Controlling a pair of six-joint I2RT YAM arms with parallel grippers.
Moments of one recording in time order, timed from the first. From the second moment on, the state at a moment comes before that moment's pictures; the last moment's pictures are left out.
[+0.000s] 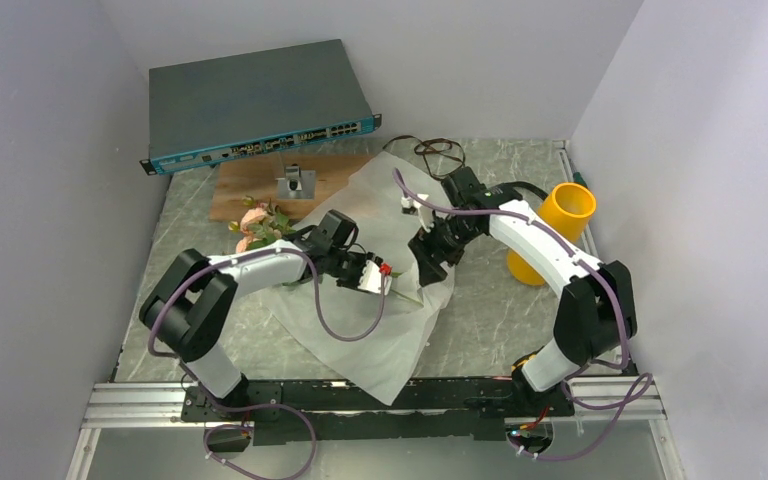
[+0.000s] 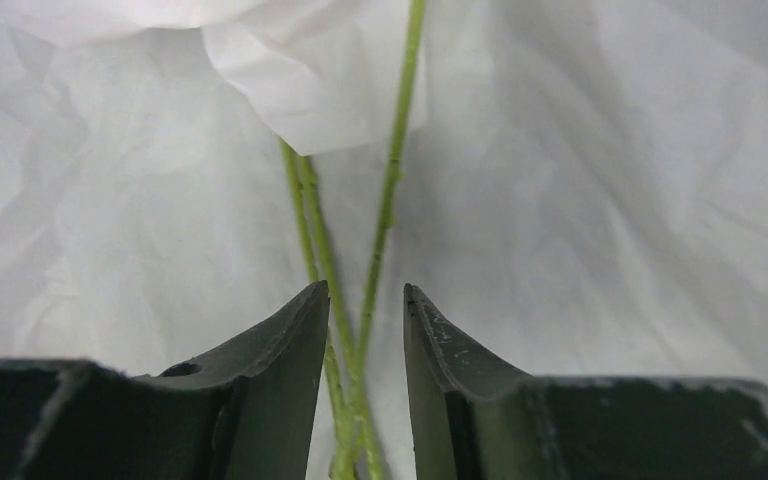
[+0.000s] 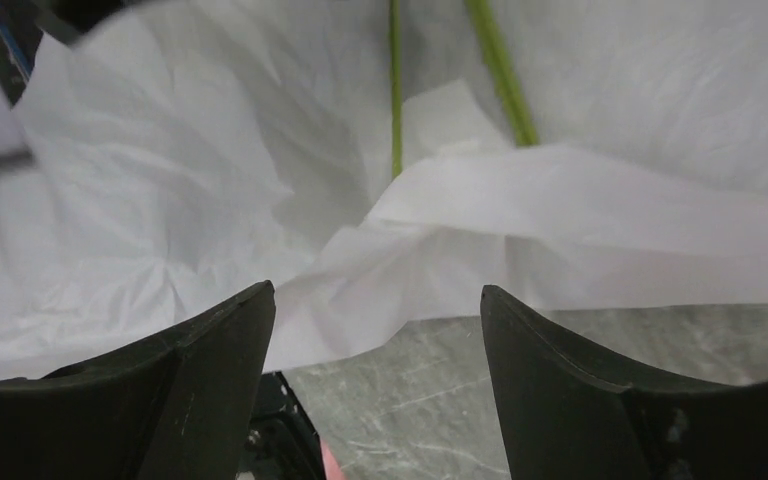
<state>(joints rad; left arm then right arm) -0.66 1.62 0.92 -0.26 0.59 1.20 0.44 1.56 1.25 -0.98 -0.56 -0.45</state>
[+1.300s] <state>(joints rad) -0.64 1.67 0.87 -0.32 0.61 1.28 0.56 1.76 1.34 -1.08 -0.51 -0.54</state>
